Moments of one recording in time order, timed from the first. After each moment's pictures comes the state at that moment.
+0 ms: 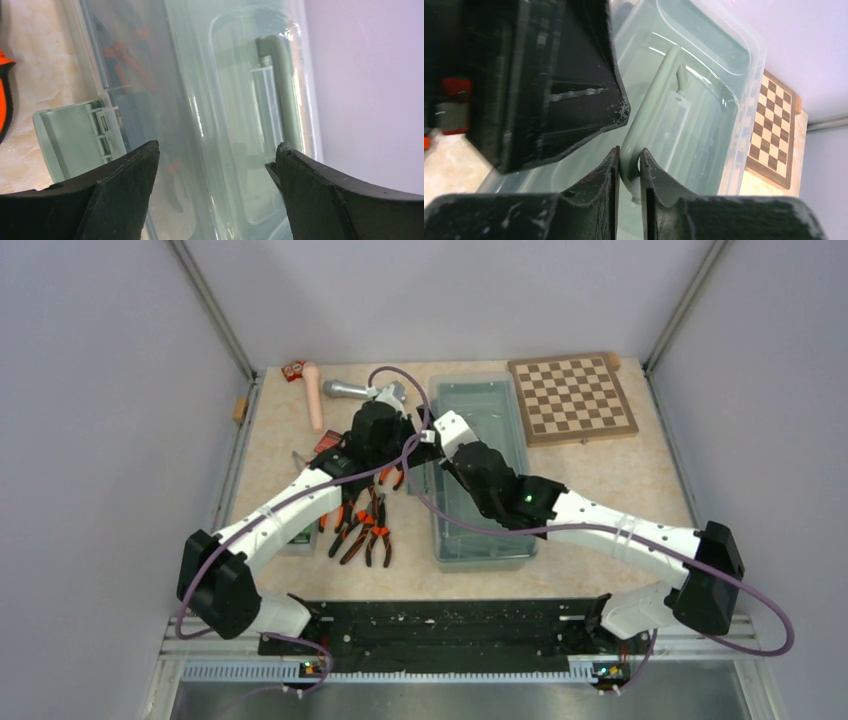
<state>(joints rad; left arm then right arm) -0.60 1.41 1.13 -0.18 0.14 -0.82 1.02 1.36 1.14 -0.25 0.66 -0.16</state>
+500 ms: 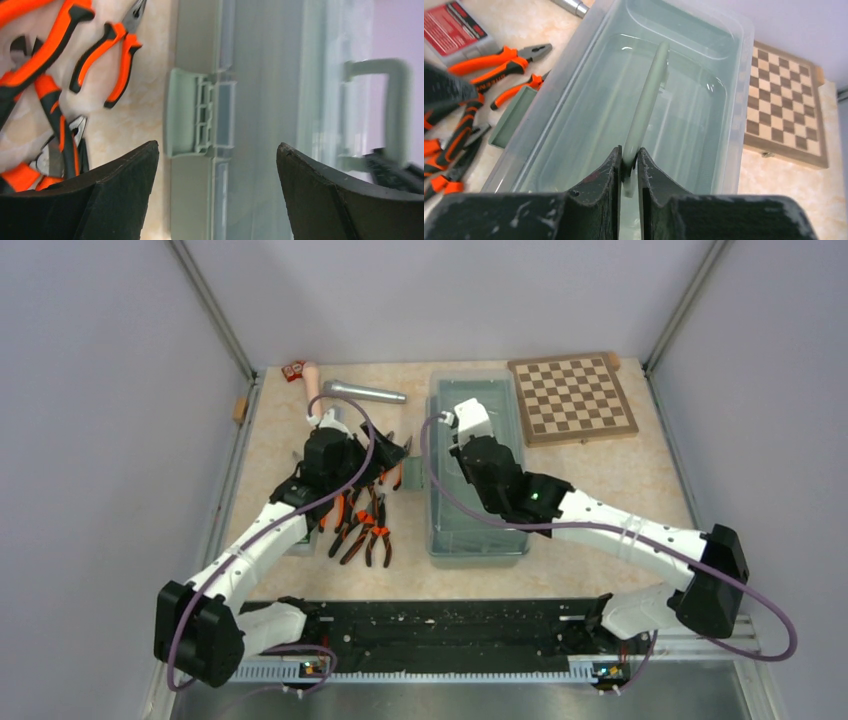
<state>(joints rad) -0.39 1.15 0.85 -0.13 0.11 -0.87 1.00 1.36 1.15 -0.21 0.73 -0.01</state>
